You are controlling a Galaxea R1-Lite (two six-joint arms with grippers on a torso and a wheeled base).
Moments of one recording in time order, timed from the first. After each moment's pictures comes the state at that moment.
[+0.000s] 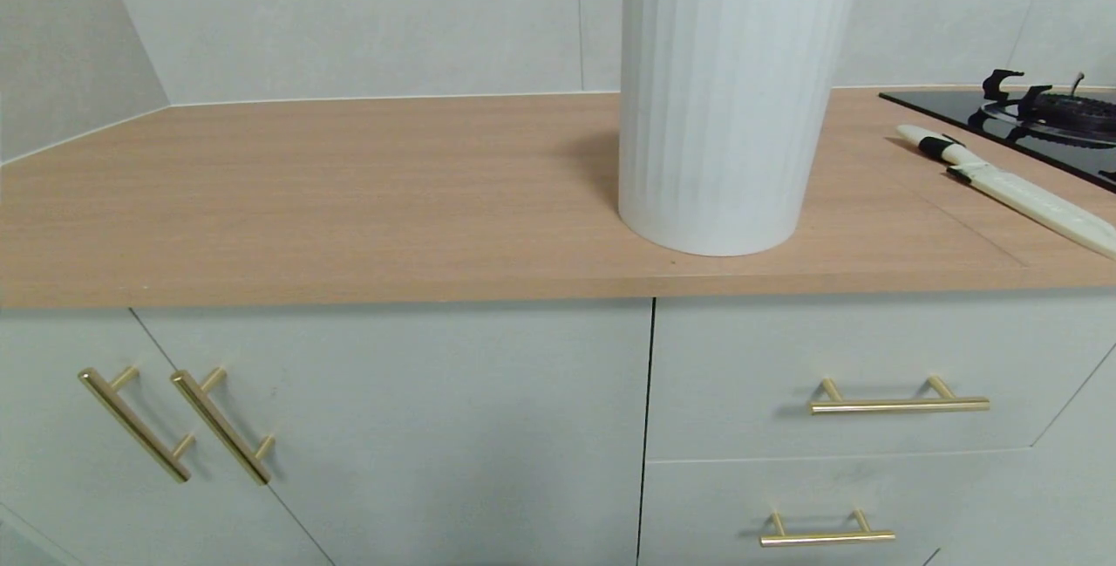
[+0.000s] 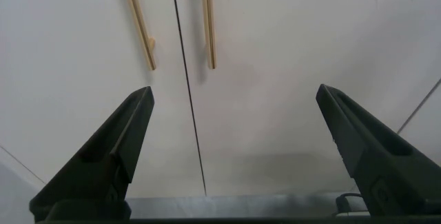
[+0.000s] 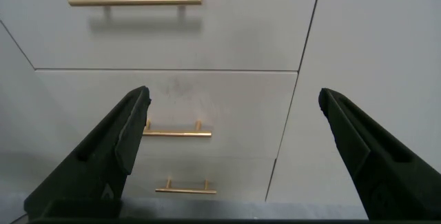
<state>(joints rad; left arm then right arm) 0.00 0.00 0.00 0.00 -0.01 0.01 0.00 0.00 0.00 0.00 0.04 0.00</state>
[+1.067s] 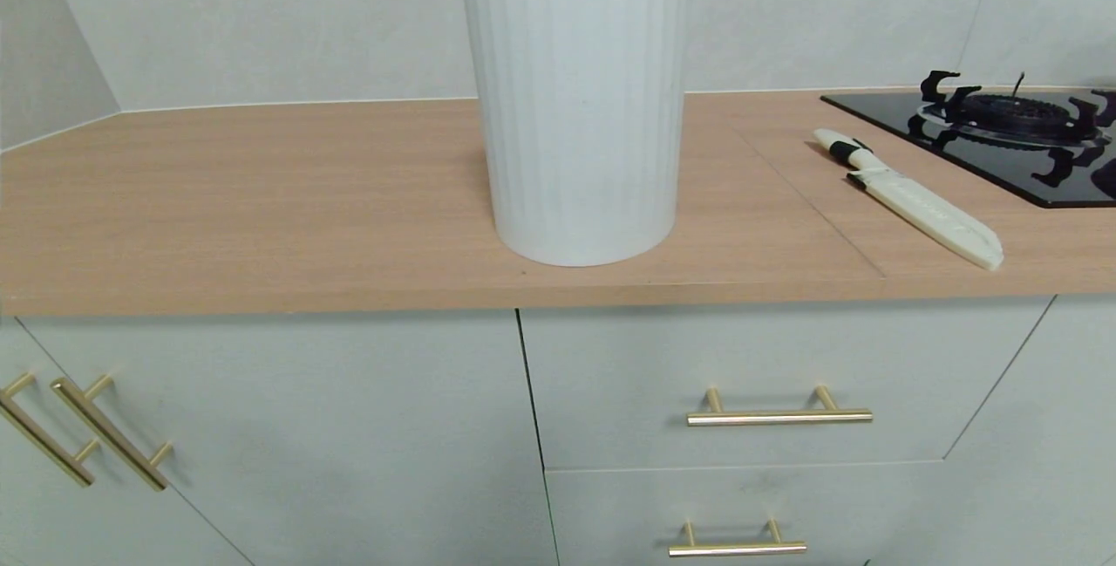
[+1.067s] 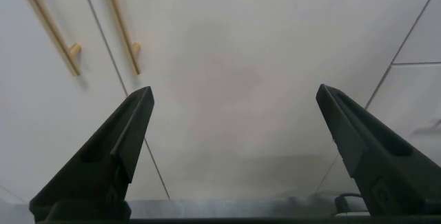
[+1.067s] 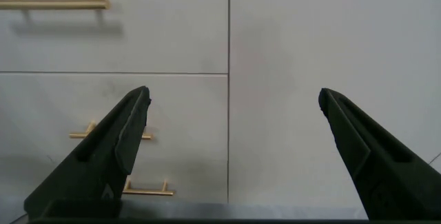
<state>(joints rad) 0.00 0.00 0.00 0.00 -0.01 0.01 0.00 0.00 0.00 0.00 0.04 0.00</state>
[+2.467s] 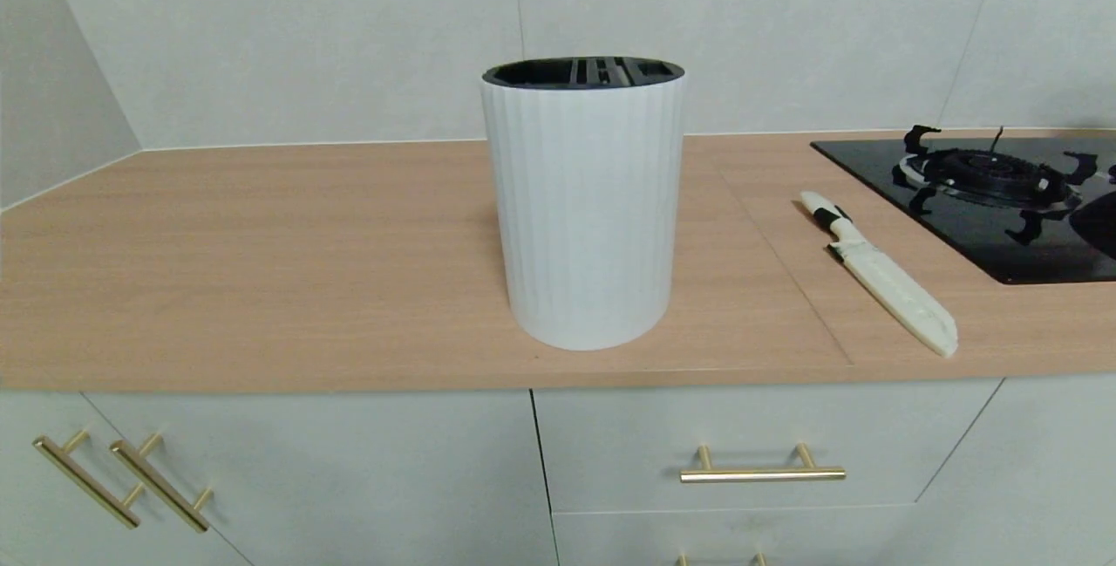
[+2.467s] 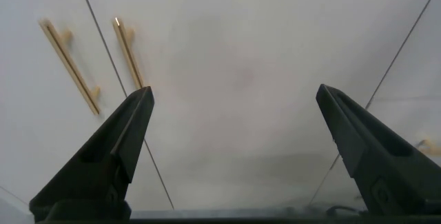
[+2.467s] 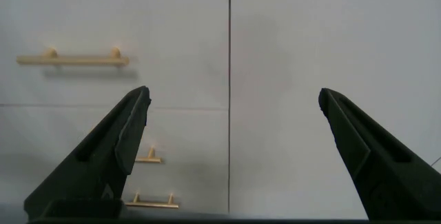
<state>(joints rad) 0.00 0.00 0.00 0.00 -0.01 0.01 0.00 0.00 0.00 0.00 0.04 0.00</state>
